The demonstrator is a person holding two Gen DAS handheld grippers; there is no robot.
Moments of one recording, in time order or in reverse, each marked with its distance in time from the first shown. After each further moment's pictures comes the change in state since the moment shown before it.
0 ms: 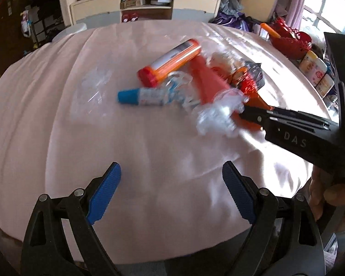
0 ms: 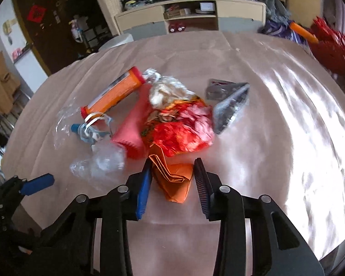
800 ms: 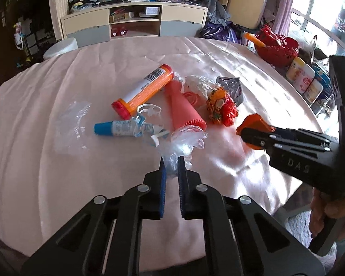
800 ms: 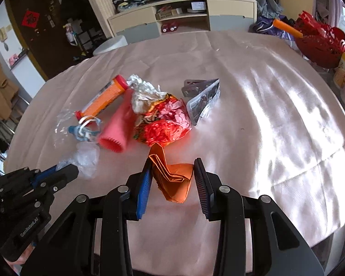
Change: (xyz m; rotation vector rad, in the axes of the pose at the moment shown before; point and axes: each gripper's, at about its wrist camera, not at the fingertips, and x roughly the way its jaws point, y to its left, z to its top) left arm -0.017 -0.028 0.017 0.034 -0.068 -0.032; right arm -0.031 -0.016 -0.001 0.016 0.002 -0.025
